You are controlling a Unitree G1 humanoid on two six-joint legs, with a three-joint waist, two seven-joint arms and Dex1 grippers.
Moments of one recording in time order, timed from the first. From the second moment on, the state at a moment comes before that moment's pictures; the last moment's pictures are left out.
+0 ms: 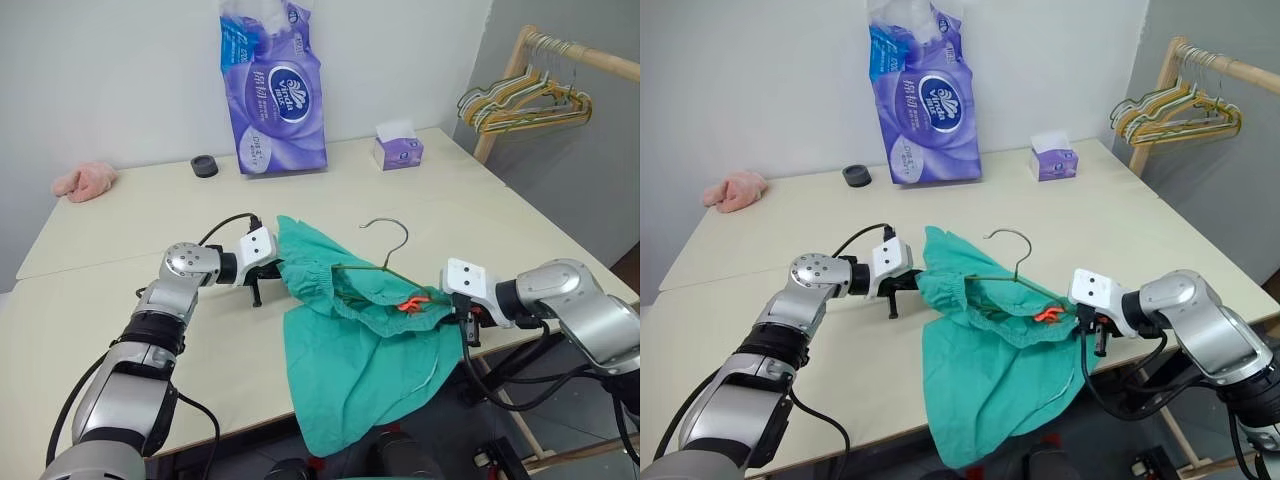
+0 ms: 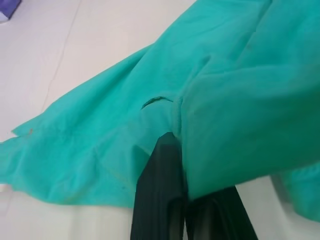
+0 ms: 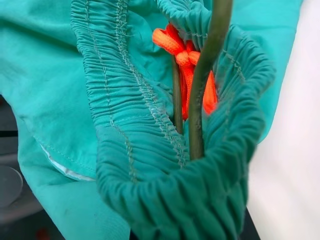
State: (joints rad) left arm -0.70 0.59 -0.19 0.71 -0.02 -0.18 -1.13; right arm -0.41 -0.93 0.29 -0.33 0.16 0.72 1.15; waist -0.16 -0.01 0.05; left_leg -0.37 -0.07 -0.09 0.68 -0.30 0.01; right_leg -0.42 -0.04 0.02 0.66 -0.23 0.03
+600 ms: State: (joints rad) left arm -0.72 0.58 -0.19 0.80 0.08 -0.33 -1.03; right arm -0.30 -1.01 0.20 -0.43 0.26 0.76 1.14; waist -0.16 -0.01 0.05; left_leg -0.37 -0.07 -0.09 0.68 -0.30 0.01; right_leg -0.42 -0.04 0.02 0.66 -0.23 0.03
